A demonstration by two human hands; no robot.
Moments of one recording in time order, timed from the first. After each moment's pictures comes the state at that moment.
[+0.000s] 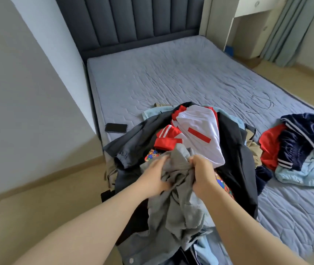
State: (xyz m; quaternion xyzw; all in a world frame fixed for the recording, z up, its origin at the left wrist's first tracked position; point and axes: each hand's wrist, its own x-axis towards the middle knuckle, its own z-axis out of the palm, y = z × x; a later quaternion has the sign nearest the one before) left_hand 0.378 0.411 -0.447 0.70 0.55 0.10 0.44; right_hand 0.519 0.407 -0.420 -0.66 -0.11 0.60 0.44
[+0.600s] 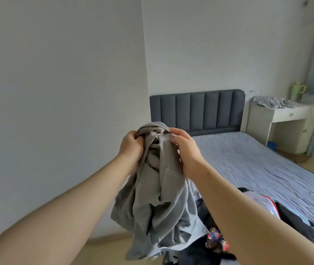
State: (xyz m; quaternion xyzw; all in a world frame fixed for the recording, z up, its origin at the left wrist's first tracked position) left_hand 0.107 0.322 -0.083 0.47 0.63 0.56 0.28; right_hand 0.245 0.334 -0.094 -0.36 -0.52 0.58 0.52
